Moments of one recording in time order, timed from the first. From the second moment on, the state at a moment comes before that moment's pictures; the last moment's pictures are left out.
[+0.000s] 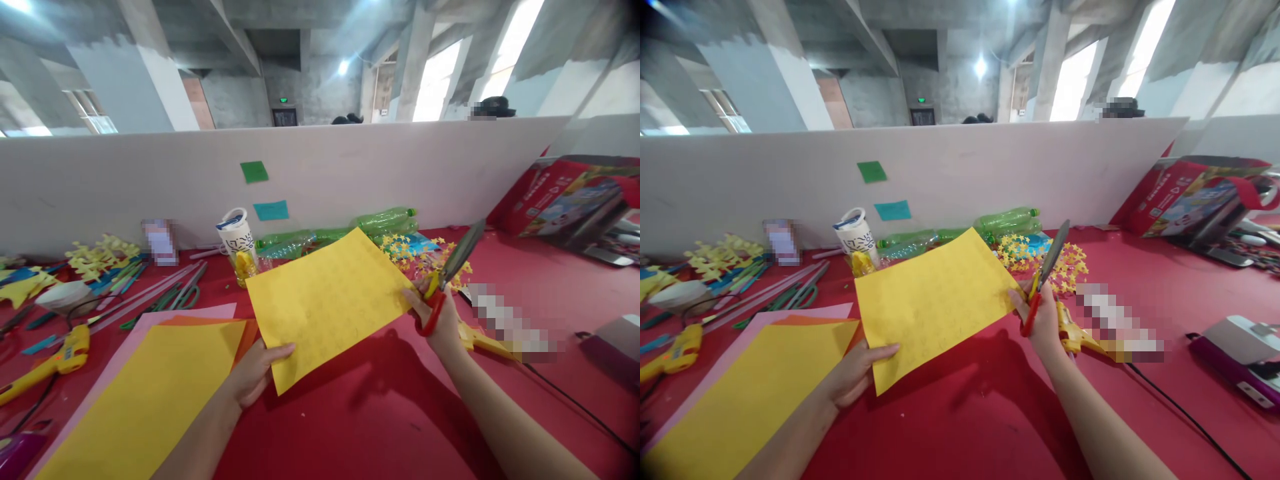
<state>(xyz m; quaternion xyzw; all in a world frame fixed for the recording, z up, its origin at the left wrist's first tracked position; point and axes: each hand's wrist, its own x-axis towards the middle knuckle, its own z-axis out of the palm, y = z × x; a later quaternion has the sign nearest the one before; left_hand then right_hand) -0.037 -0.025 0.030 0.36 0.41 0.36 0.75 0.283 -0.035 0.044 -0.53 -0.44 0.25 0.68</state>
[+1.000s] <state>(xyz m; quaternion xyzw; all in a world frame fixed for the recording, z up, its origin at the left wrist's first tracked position) -0.056 -0.010 0.059 0.36 0.47 0.61 0.53 0.223 -0.072 0.059 -0.58 -0.68 0.40 0.22</state>
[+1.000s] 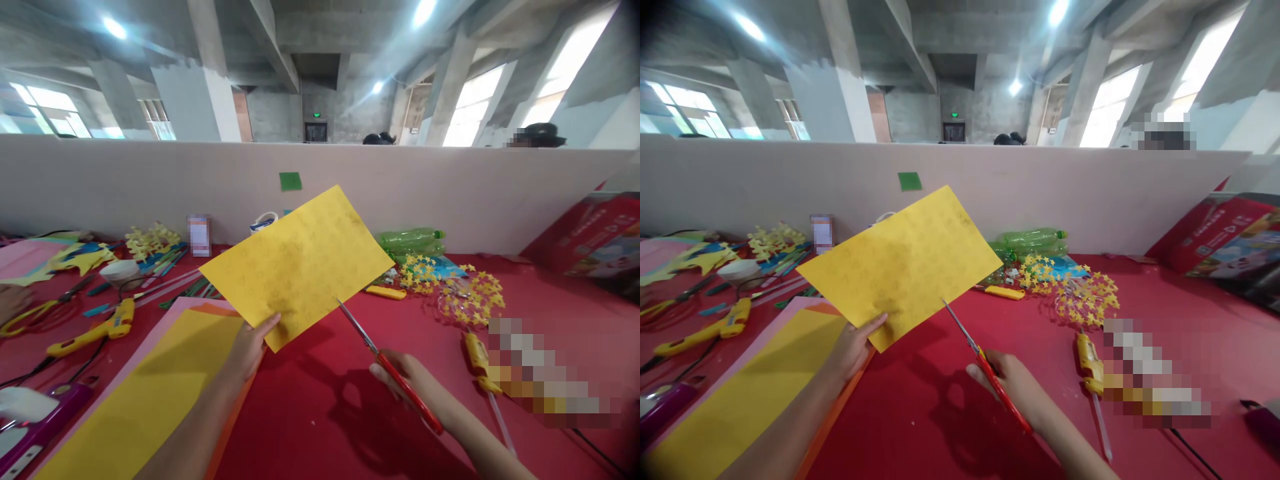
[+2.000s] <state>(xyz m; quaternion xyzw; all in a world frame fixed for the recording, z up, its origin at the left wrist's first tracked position) -0.051 -0.015 0.043 0.37 0.41 0.60 0.58 0.218 -0.078 0.055 -0.56 -0.62 0.49 0.23</state>
